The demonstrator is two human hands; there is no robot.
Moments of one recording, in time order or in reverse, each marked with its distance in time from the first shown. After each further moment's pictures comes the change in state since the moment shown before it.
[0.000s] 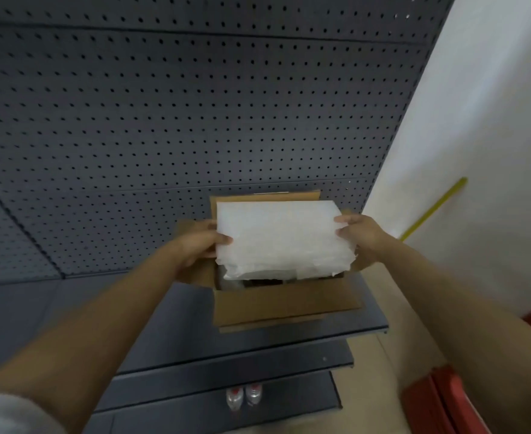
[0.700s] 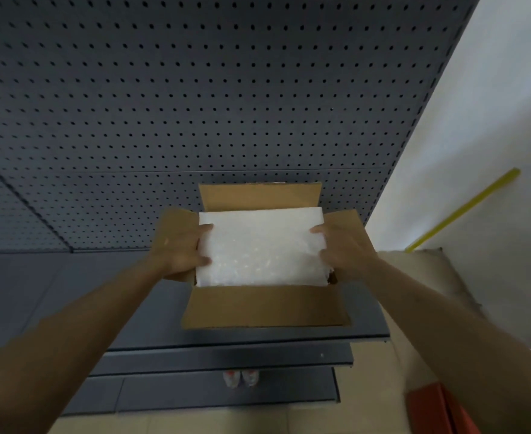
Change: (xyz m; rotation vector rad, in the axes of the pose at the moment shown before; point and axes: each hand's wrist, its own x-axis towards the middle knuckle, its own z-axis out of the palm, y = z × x) left_hand 0.000 -0.027 0.019 0.857 0.101 -0.020; right_hand 0.040 0.033 0.010 -0.728 -0.256 -0.285
